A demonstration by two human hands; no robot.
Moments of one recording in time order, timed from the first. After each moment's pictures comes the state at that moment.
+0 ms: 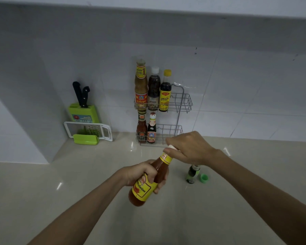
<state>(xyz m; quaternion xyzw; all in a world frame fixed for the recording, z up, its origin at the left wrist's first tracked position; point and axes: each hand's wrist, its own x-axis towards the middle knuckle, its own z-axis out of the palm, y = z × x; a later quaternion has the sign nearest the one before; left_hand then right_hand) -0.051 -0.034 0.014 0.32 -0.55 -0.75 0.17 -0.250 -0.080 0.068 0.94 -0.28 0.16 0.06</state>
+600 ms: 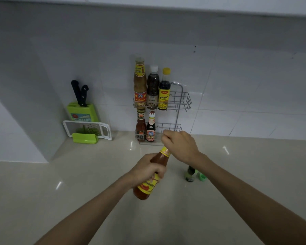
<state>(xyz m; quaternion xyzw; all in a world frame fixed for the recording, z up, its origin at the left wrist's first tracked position) -0.070 -0.027 0.006 0.53 -0.58 -0.56 0.28 -0.218 -0.082 0.049 0.82 -0.51 0.23 -0.11</state>
